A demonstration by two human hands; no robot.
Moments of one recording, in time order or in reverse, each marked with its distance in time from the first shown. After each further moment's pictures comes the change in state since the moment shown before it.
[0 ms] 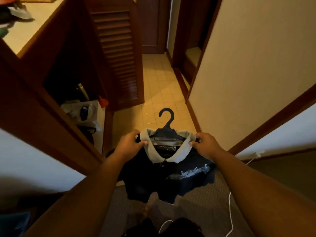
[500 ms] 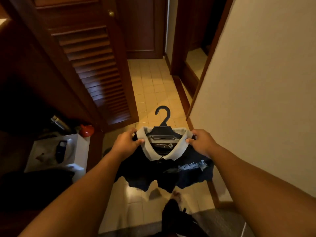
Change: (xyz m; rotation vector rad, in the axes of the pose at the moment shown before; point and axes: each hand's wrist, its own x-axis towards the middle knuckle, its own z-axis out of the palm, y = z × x) left_hand 0.329 0.120 -0.047 0.086 0.069 -0.065; right_hand 0.345 -0.008 -0.117 0.037 -0.024 0.015
